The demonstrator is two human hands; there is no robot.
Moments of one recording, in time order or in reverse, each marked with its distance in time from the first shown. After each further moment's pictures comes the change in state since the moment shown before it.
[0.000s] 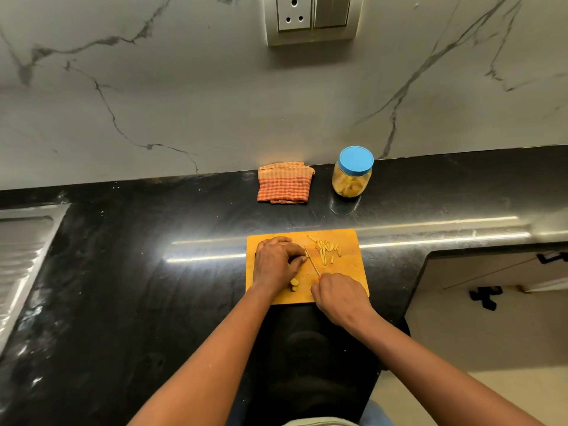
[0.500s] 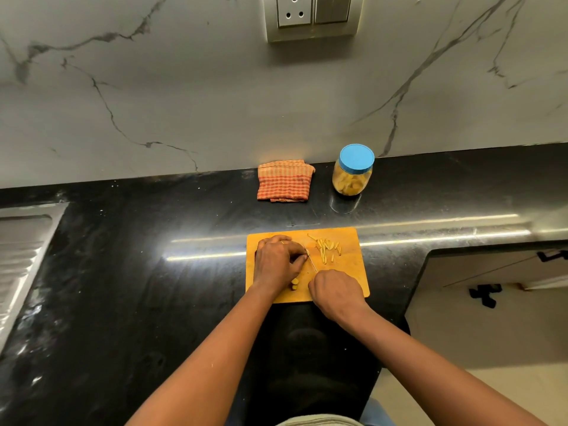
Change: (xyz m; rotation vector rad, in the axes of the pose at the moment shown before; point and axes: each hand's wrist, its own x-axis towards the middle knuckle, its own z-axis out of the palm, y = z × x) left_hand 0.000 0.002 0.000 0.046 0.002 0.016; right_hand 0.015 -0.004 0.010 -0.104 -0.032 -0.039
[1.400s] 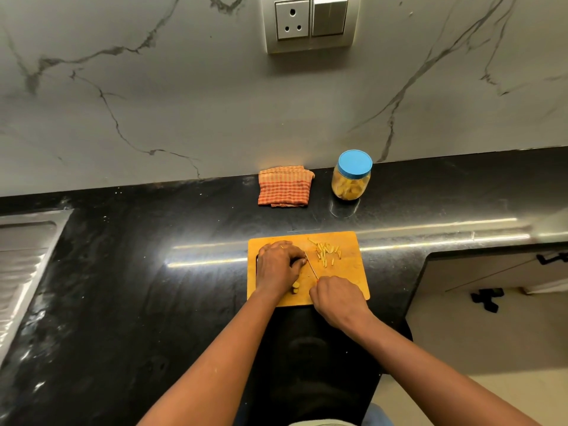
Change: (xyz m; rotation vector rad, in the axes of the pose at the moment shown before) left_hand -0.002 0.000 0.003 -0.058 0.012 -0.028; right_hand -0.008 0.005 0.008 0.013 0.076 -0.076
